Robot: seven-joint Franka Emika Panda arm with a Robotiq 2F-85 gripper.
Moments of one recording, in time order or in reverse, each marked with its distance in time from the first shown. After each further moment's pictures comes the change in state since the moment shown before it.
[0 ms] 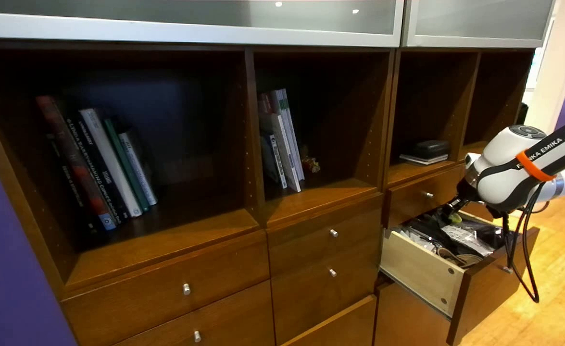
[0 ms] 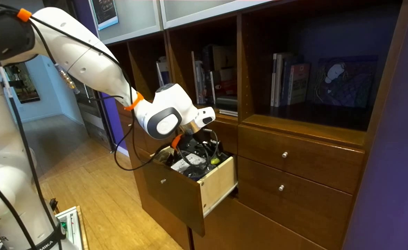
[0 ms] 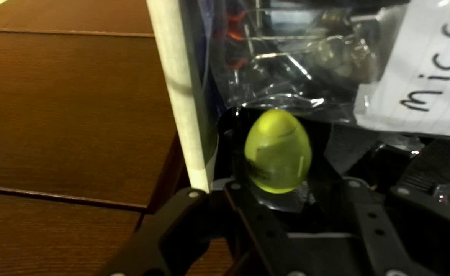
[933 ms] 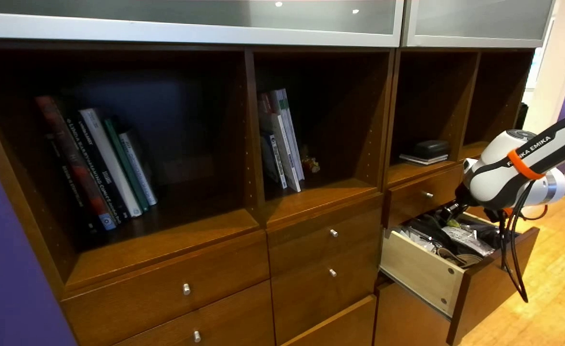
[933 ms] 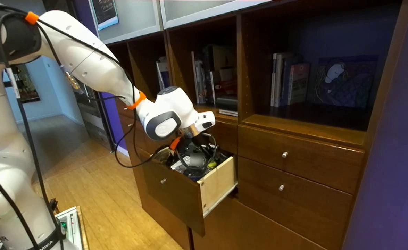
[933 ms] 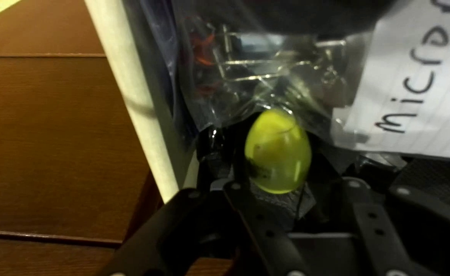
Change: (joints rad) arm -0.004 0.021 0.031 0.000 0.142 -0.024 -0.082
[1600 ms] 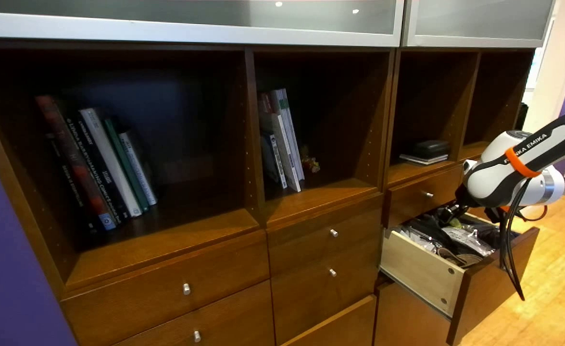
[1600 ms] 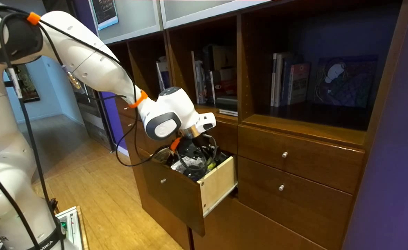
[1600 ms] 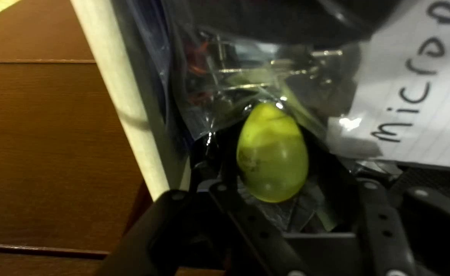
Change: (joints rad) arm -0.001 0.004 0.007 0.004 0.065 -0.020 -0.062
